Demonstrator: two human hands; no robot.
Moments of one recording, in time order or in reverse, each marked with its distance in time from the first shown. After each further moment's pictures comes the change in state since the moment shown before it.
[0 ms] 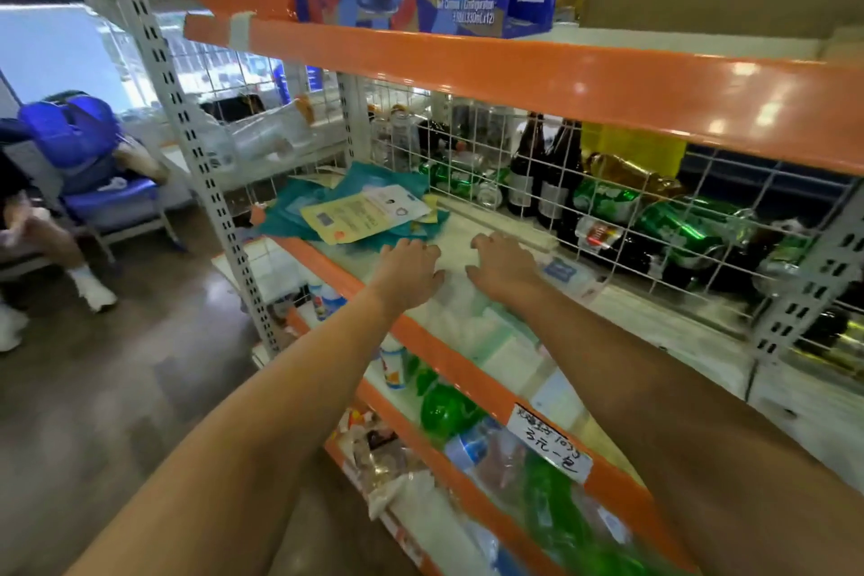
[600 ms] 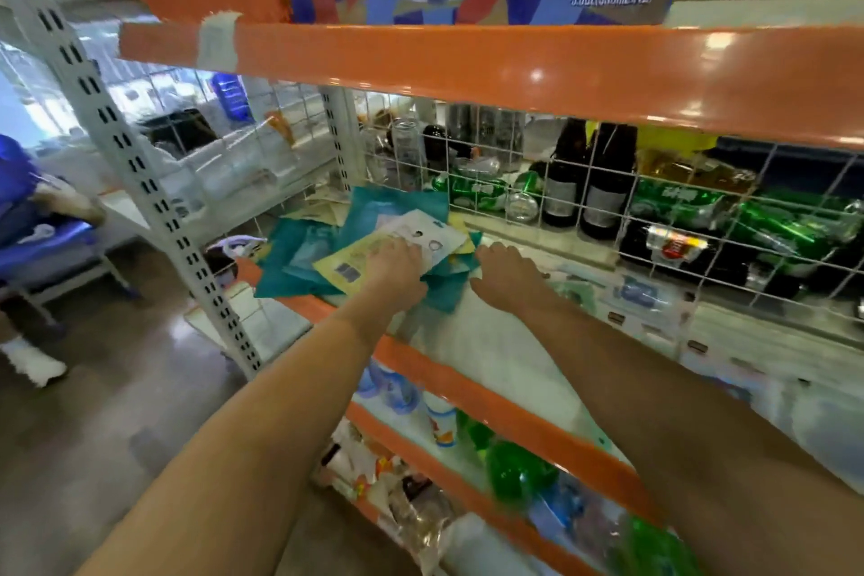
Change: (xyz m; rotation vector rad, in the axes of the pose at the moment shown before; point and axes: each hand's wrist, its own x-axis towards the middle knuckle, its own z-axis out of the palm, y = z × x) left_hand 0.118 -0.132 0.023 0.052 -0.094 0.042; right_hand 0.126 -0.068 0.046 0.012 -0.030 0.146
